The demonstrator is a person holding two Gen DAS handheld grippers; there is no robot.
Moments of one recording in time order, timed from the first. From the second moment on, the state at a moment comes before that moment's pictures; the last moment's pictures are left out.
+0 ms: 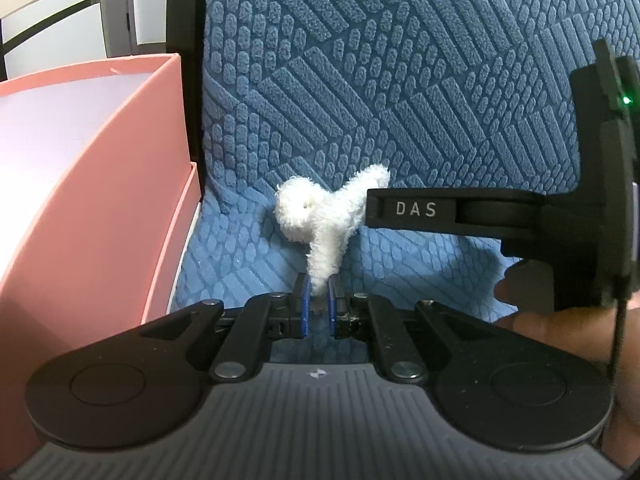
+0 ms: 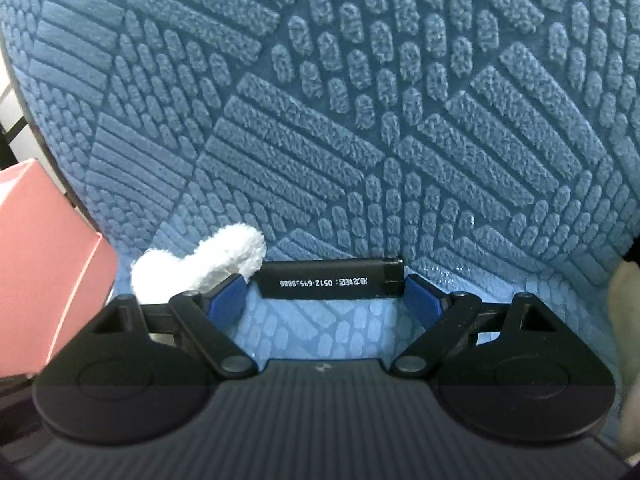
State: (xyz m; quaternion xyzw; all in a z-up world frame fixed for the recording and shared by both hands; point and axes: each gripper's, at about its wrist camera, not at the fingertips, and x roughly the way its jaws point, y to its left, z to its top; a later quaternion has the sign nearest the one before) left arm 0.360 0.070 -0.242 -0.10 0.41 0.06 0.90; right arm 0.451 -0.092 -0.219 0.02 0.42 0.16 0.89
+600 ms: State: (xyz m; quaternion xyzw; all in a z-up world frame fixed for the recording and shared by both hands) left arm 0.361 0.072 -0.241 -0.12 0.42 0.06 0.90; right arm 0.463 -0.047 -0.244 -0.03 0.41 0.12 0.90
